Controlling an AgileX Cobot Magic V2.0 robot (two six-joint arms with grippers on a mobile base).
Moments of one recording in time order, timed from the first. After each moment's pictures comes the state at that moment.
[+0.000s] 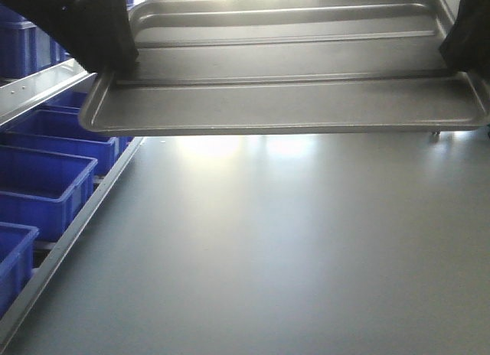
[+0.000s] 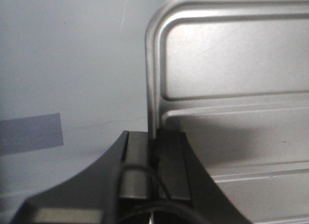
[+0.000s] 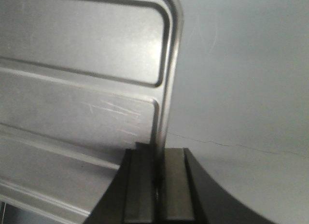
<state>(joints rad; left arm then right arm) -0.80 1.41 -1.26 0.22 0.97 -0.64 0.58 1.10 -0.96 -0.14 0.87 0.61</state>
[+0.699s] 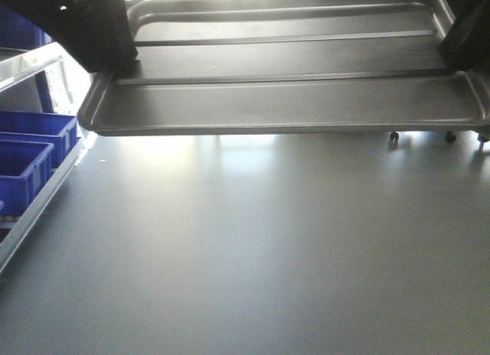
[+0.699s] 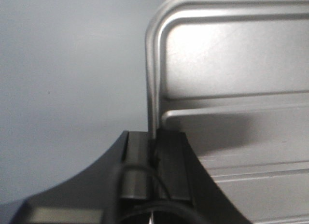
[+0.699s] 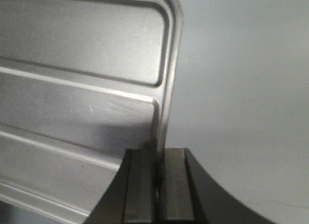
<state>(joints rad) -0.80 1.41 -1.26 0.22 0.97 -0.64 0.58 1.10 -0.96 -0.13 0.87 0.61</state>
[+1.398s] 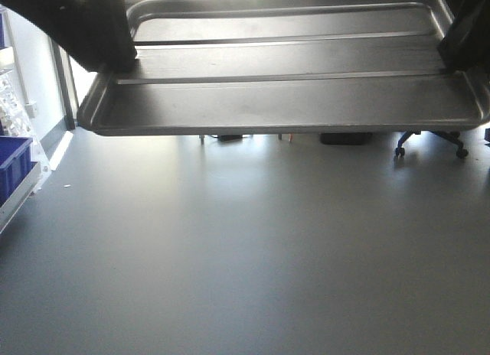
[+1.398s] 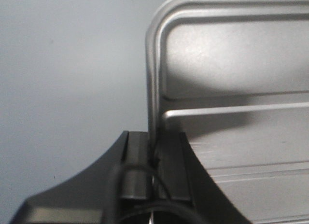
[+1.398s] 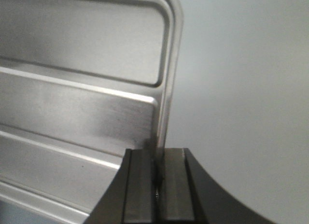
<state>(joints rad) -0.80 1.41 -1.26 0.22 0.97 -0.64 0.58 1.10 -0.96 -0.13 0.87 0.61</state>
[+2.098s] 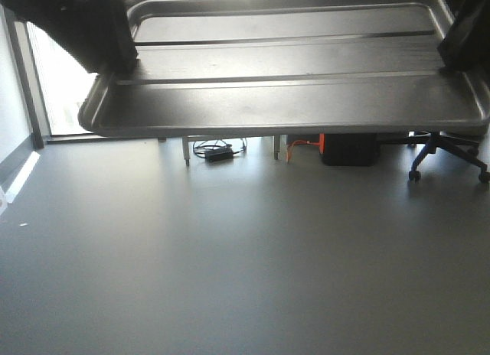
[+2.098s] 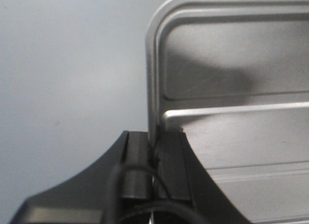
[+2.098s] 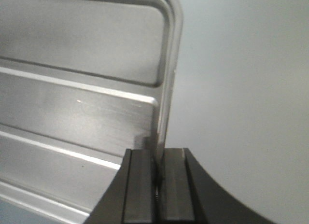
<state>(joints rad) -0.80 1.41 -1.26 0.22 0.97 -0.64 0.58 1.10 -0.96 -0.13 0.87 0.61</state>
